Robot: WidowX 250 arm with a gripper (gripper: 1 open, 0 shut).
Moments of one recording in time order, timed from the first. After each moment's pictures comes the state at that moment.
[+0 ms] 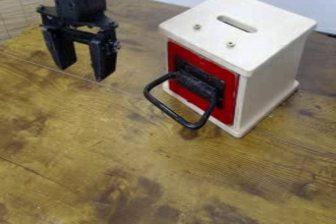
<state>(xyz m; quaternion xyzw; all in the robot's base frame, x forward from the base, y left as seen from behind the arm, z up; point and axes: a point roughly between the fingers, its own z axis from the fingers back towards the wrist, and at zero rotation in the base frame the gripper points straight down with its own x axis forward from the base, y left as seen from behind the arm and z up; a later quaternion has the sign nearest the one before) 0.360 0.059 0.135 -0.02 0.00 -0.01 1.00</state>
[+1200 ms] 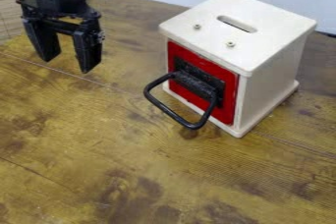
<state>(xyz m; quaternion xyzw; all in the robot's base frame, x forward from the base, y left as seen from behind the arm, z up) 0.353 0.071 0.142 -0.01 -0.02 0.01 1.00</state>
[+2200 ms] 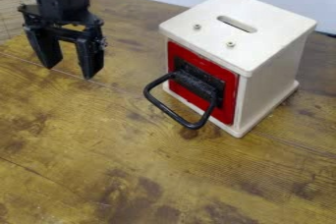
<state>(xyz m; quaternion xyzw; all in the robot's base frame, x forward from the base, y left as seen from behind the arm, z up) 0.352 0.069 0.135 -0.01 -0.02 0.02 1.00</state>
